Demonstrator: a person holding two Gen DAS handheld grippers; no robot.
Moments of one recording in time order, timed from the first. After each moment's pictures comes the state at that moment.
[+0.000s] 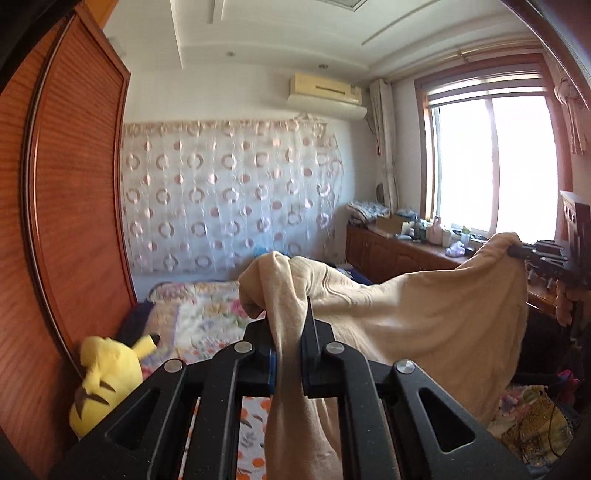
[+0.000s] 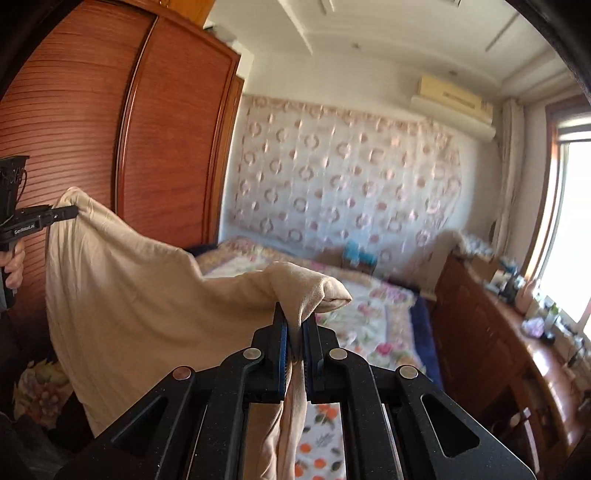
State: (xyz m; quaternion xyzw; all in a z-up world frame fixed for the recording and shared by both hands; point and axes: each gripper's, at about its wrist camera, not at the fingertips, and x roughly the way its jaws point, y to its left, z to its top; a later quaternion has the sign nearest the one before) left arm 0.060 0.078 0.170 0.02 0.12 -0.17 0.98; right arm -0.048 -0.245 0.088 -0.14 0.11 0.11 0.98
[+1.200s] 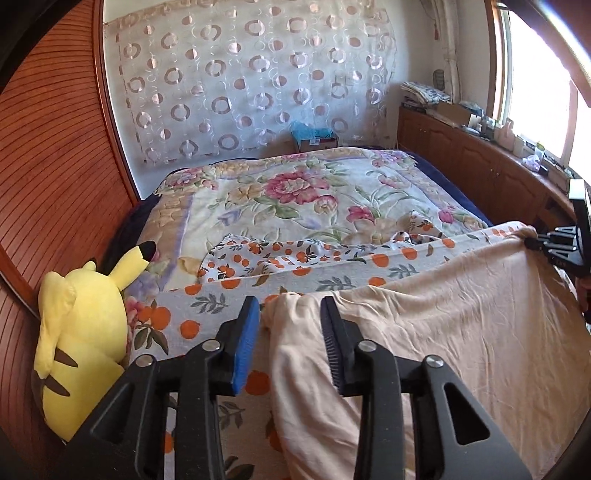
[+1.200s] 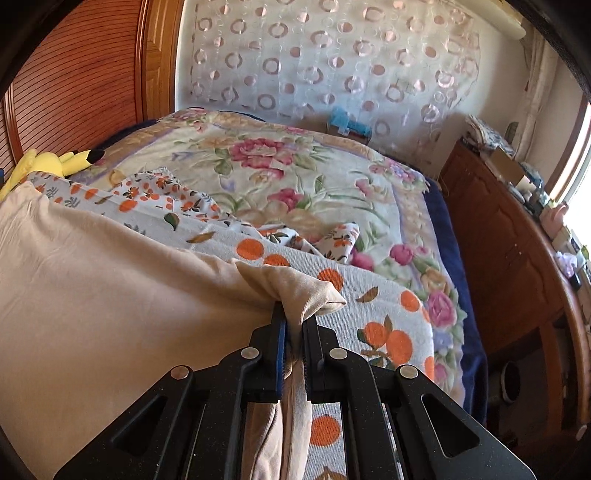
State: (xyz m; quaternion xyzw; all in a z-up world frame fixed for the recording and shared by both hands) left arm 0.372 0.076 -0.044 0.05 0.35 -0.10 0.93; right arm 0.341 -0.212 -0.059 -0.14 0.38 0.04 0.91
